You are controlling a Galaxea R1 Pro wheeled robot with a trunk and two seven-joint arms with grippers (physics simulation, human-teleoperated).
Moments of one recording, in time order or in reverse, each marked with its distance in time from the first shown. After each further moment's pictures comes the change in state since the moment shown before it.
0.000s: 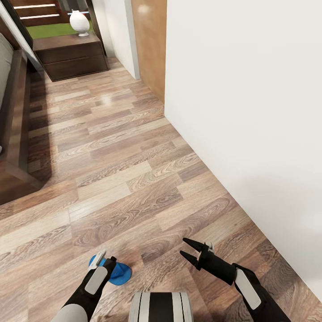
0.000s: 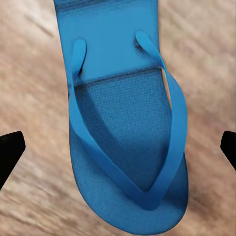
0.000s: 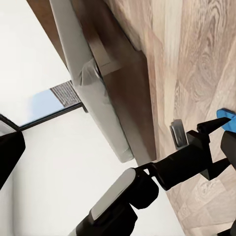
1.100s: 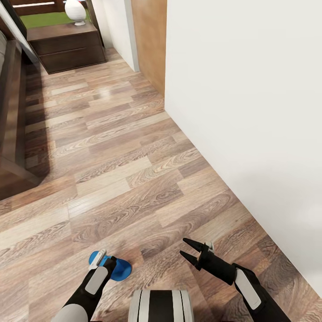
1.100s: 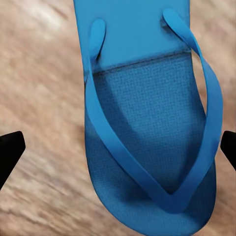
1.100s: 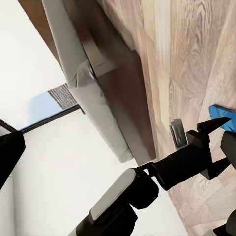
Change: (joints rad) left arm 0.000 -0.001 -0.004 0.000 -0.001 -0.001 -0.001; right arm 0.000 0.000 0.000 0.002 0.000 0.000 0.000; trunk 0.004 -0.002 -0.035
